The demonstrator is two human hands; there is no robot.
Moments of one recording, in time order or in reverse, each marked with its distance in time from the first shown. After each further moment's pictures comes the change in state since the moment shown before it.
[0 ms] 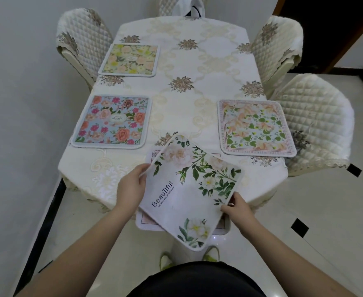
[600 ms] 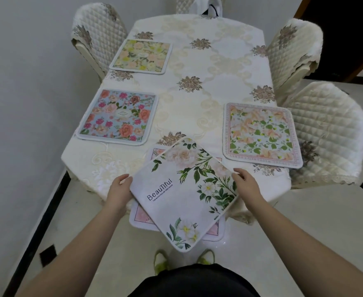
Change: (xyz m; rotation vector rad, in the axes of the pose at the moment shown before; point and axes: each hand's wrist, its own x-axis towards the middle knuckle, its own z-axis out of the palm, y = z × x) left_hand -0.006 -0.034 0.015 -0.711 0.086 -0.775; right_hand 0.074 -0.054 -0.042 -0.189 0.095 -0.142
